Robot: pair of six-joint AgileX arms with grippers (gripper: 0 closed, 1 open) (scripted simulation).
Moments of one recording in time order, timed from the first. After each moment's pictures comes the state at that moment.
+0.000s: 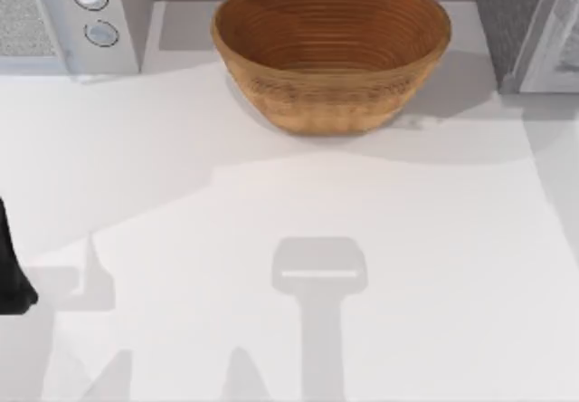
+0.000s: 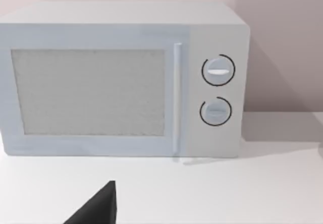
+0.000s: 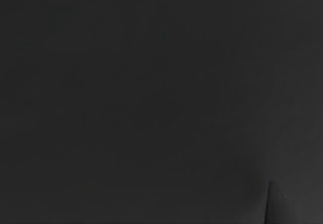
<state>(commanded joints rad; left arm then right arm) 0.00 0.00 0.00 0.00 0.00 0.00 0.13 1.30 1.73 -0.43 0.15 0.04</state>
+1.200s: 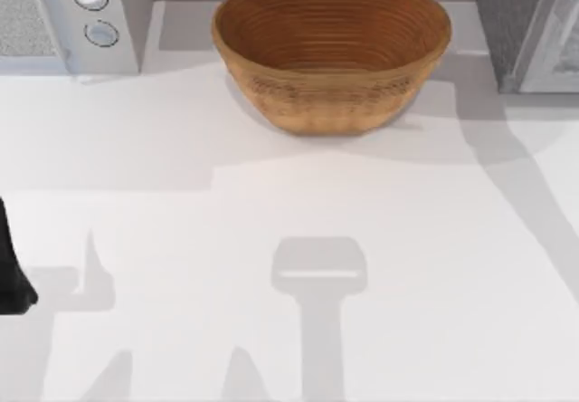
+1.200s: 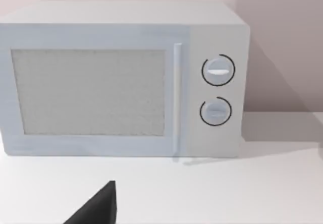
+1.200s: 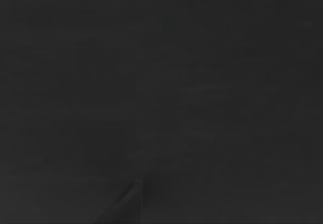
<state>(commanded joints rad) 0.00 0.00 0.00 0.00 0.00 0.00 0.34 1.42 1.83 -0.40 0.39 0.01</state>
